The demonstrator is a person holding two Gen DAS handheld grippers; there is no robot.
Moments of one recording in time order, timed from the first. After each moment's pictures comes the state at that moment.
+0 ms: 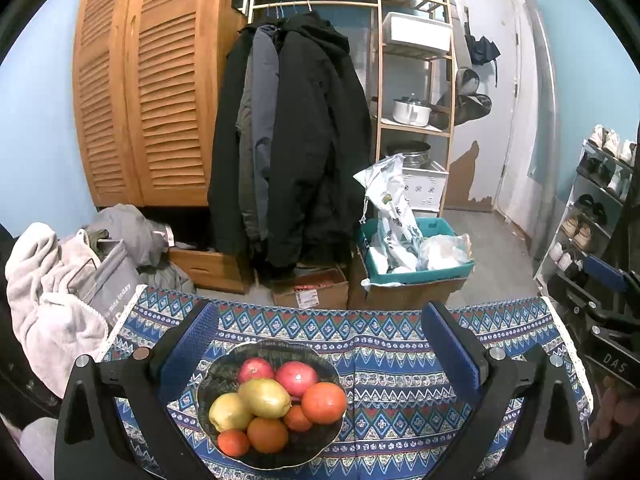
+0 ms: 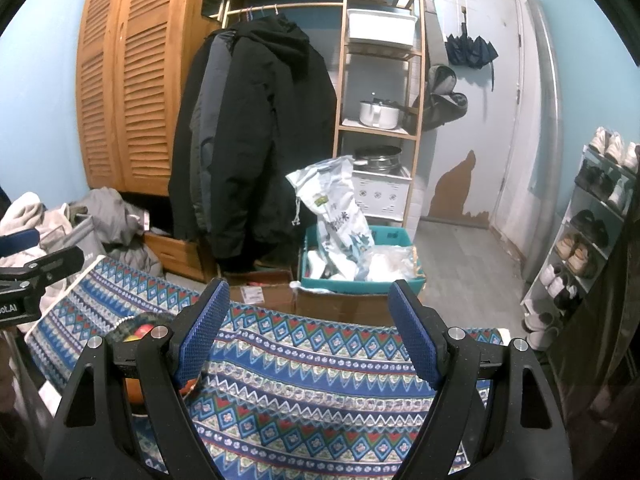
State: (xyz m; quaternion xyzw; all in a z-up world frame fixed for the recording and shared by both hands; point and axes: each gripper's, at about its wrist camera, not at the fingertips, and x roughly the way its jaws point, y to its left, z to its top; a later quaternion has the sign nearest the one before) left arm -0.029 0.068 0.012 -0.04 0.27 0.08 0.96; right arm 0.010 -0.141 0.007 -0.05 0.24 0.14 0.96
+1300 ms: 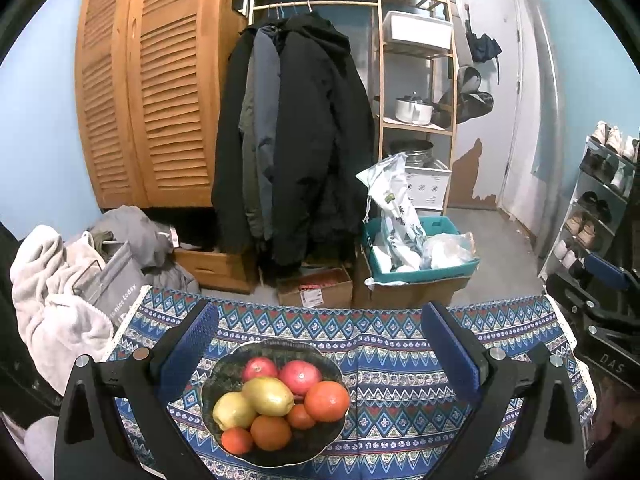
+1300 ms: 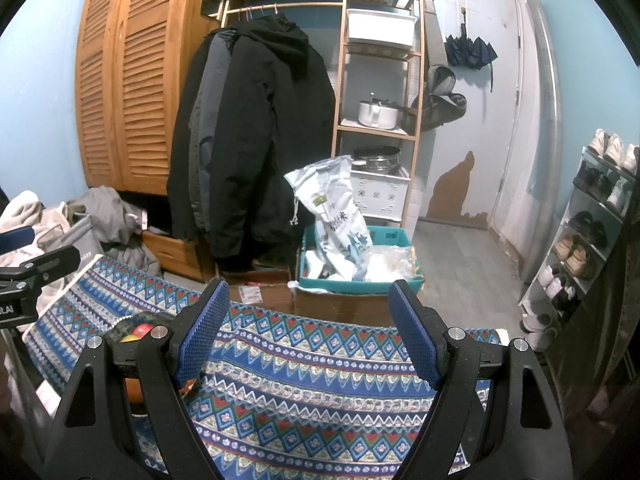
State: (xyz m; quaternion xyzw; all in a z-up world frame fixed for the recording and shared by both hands) left arm -0.030 0.063 0.015 -0.03 0.28 0.09 0.96; right arm 0.009 -0.139 0.007 -0.06 0.24 0.14 0.96
